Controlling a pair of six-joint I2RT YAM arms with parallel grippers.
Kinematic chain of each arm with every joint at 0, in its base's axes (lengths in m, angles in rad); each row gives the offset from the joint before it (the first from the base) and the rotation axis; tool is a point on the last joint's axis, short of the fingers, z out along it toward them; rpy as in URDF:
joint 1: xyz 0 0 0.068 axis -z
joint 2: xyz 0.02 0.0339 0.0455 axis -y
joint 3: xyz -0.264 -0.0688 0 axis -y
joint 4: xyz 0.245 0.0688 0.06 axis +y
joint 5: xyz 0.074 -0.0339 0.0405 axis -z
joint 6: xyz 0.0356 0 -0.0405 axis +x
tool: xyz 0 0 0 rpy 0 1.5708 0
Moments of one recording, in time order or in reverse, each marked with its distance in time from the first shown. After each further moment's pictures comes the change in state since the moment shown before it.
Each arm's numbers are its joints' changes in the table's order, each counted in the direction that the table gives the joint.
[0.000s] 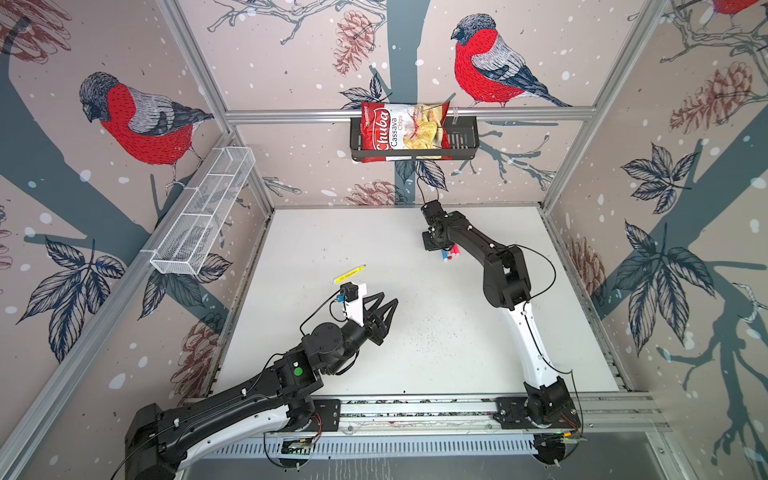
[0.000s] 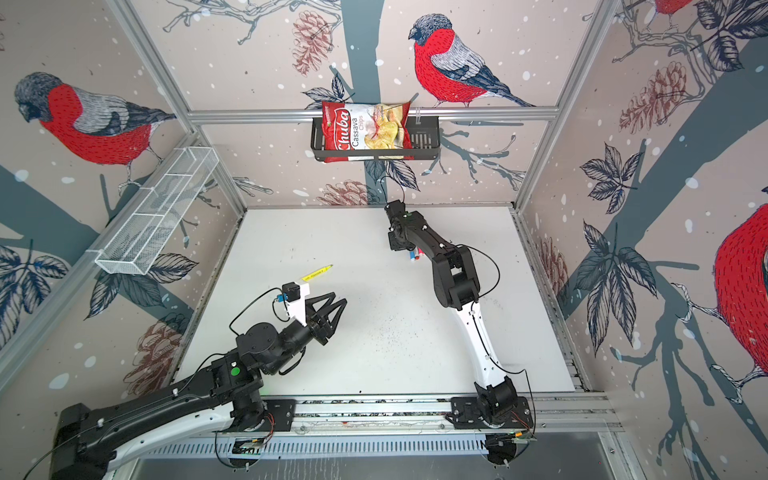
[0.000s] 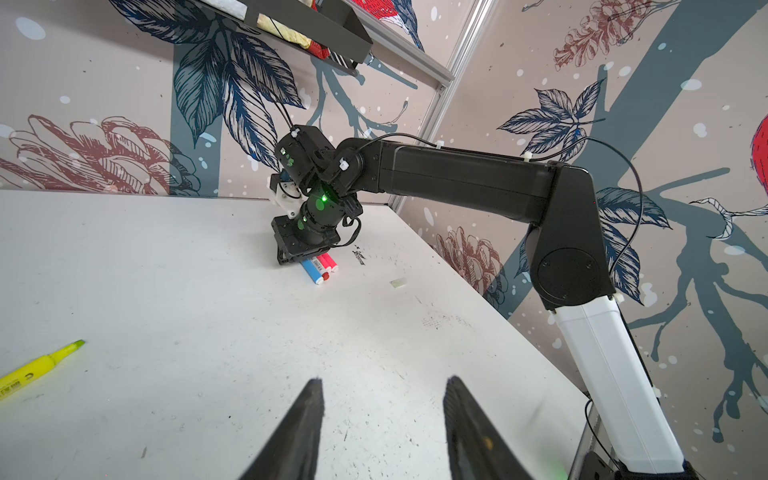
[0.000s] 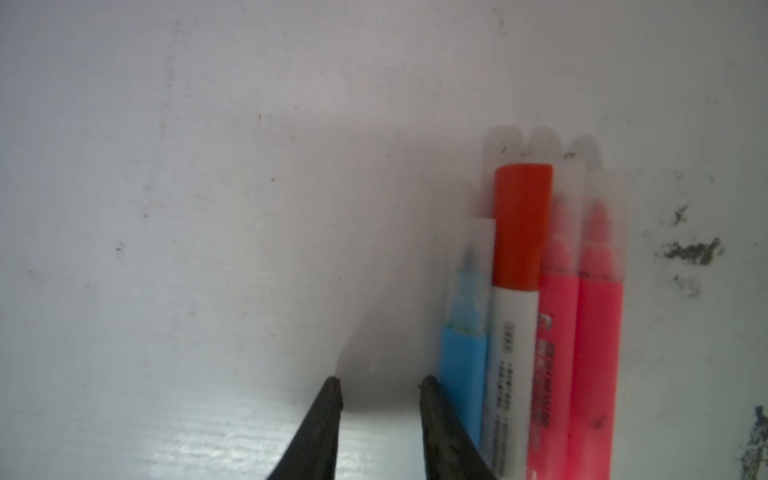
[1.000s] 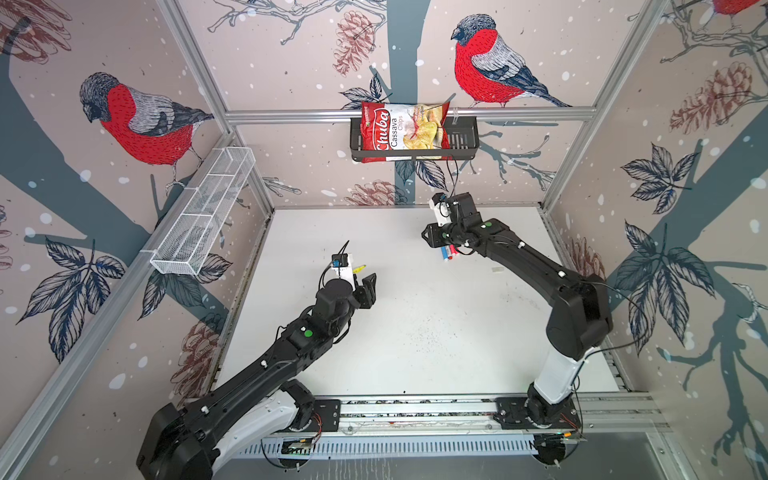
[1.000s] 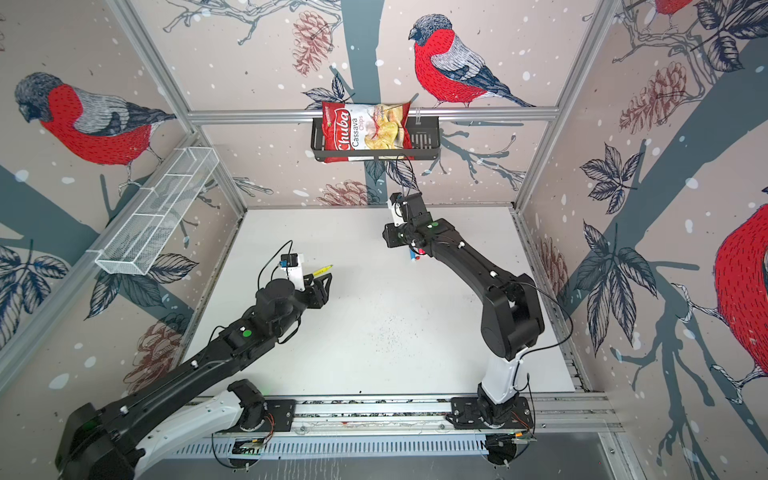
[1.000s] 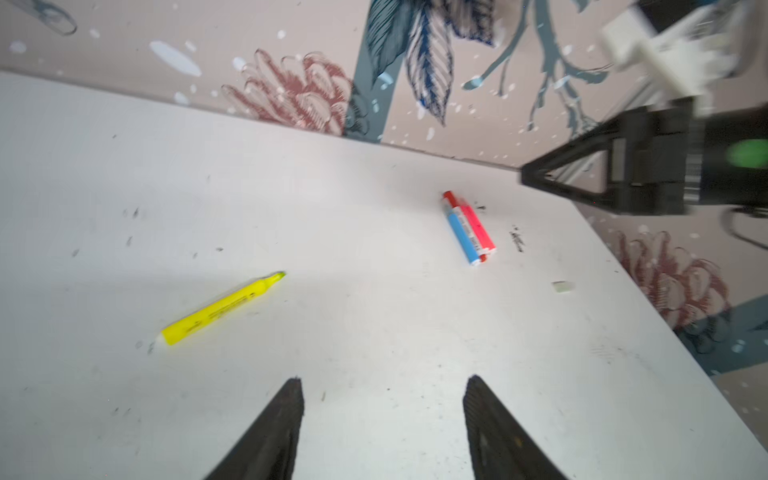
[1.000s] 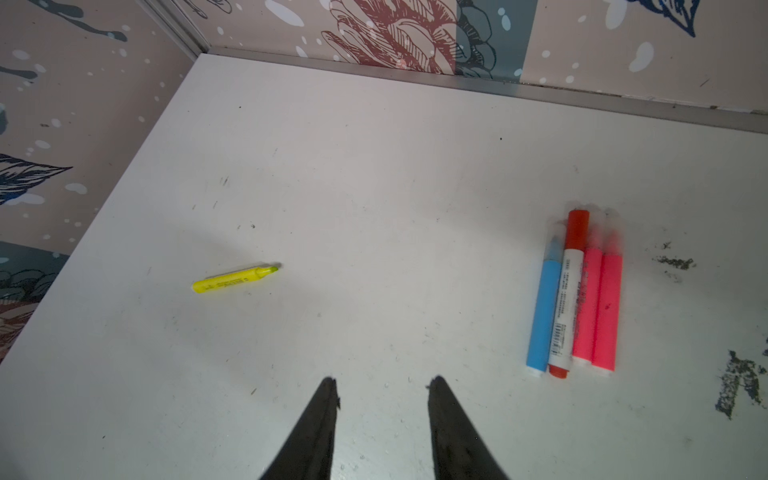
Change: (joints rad) left arm -0.447 -0.314 0.207 0.293 0.098 -0.077; right arm -0.060 0.771 -0.708 -0.391 -0.347 0.000
